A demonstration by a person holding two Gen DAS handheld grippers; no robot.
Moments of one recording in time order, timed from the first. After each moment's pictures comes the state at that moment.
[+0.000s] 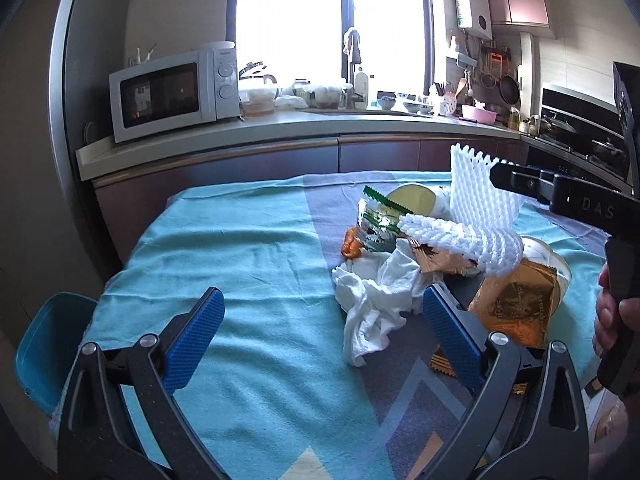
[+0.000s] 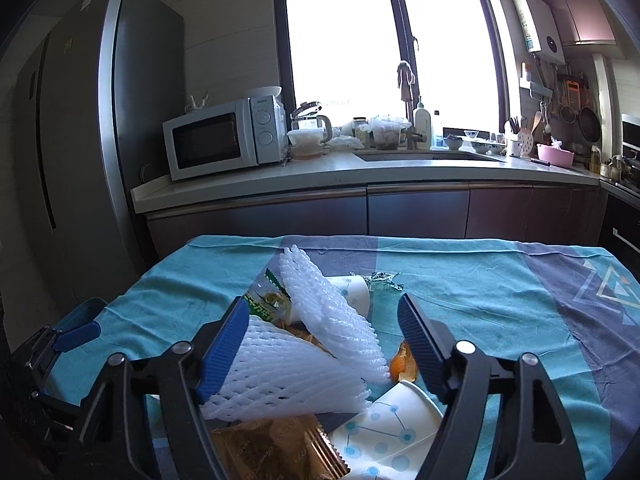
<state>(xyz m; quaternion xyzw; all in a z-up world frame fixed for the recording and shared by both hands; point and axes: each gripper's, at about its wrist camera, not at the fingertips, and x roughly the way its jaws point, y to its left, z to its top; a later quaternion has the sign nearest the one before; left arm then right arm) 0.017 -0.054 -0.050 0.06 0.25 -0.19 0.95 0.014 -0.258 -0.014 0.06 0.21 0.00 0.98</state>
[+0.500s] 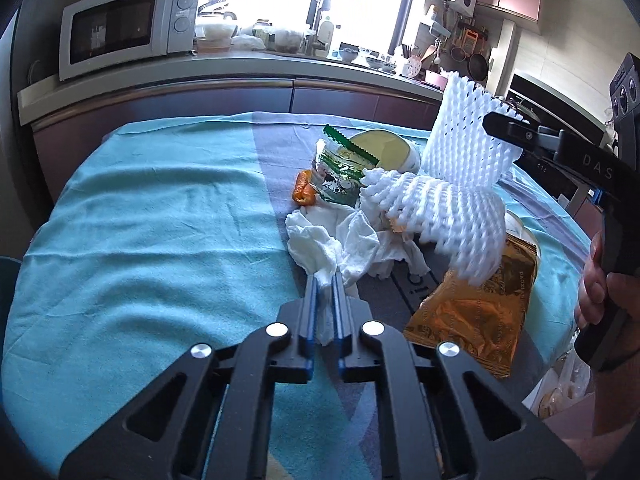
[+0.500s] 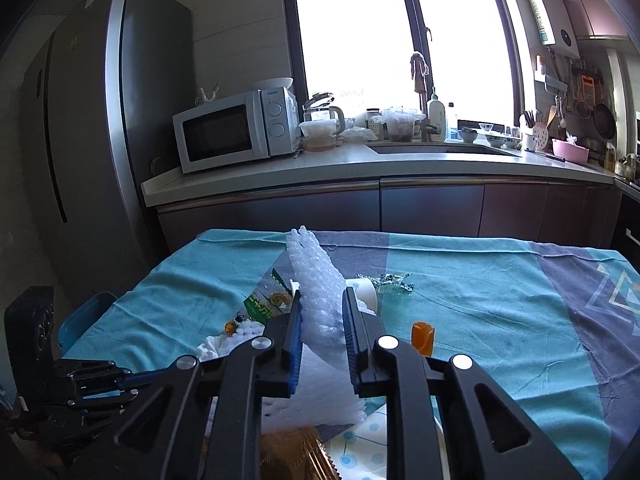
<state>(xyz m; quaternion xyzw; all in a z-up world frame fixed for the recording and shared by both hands) 0.065 -0.064 -0.087 0.01 0.35 -0.29 0.89 0.013 -0.260 0.000 0.06 0.21 0.03 0.98</state>
